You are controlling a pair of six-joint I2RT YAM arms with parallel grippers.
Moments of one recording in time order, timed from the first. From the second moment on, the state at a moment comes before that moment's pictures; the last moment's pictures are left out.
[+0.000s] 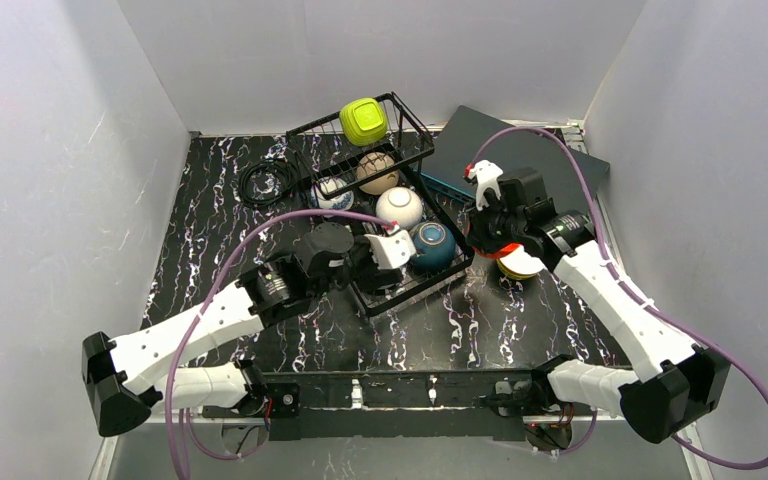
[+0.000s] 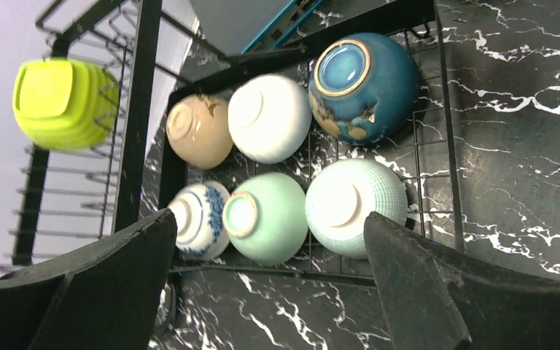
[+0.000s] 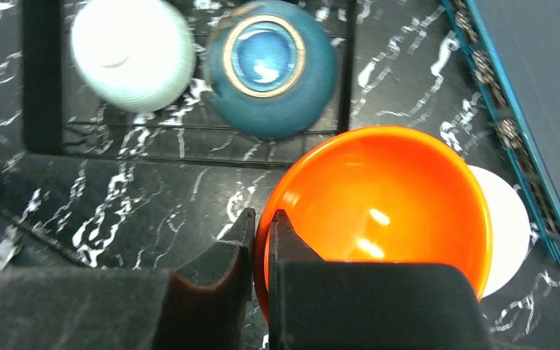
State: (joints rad) left arm -1.01 1.08 0.99 -0.30 -0.24 0.61; right arm 0.50 1.16 1.15 -0.76 -0.18 -0.03
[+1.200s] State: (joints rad) left arm -0.59 0.73 0.86 -0.56 -0.31 -0.12; right arm 0.50 1.14 0.84 -0.46 0.52 0.27
